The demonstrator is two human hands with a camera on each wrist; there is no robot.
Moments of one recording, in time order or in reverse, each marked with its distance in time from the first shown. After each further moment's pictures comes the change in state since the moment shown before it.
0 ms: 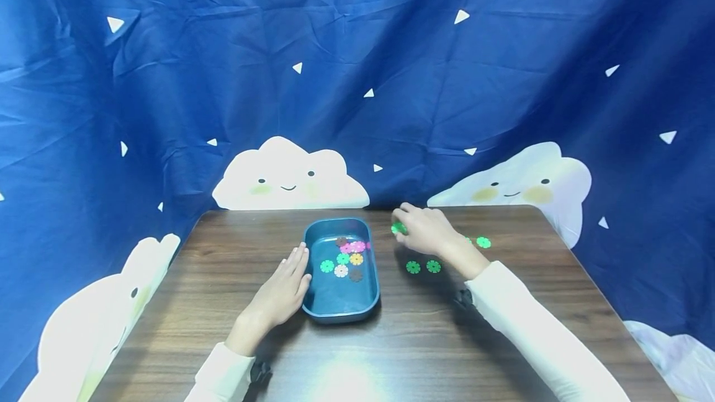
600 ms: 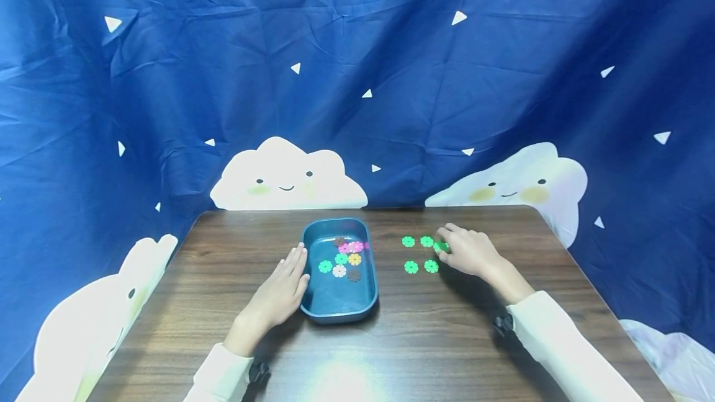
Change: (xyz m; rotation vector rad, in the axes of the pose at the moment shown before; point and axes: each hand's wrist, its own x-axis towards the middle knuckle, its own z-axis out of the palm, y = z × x) left_hand -0.001 0.000 0.000 0.000 0.013 0.013; right_hand -0.072 0.066 0.030 0.035 -0.033 0.133
